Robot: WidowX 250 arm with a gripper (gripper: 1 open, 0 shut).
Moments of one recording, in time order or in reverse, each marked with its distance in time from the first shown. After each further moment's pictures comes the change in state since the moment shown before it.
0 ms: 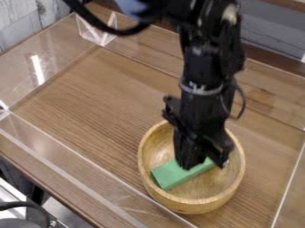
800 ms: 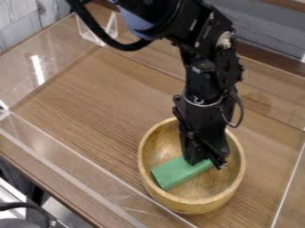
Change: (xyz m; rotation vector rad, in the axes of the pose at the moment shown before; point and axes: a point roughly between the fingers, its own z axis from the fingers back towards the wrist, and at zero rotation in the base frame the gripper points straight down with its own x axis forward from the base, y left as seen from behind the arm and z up) arm 0.023 0.008 -0.036 0.062 -0.113 -0.132
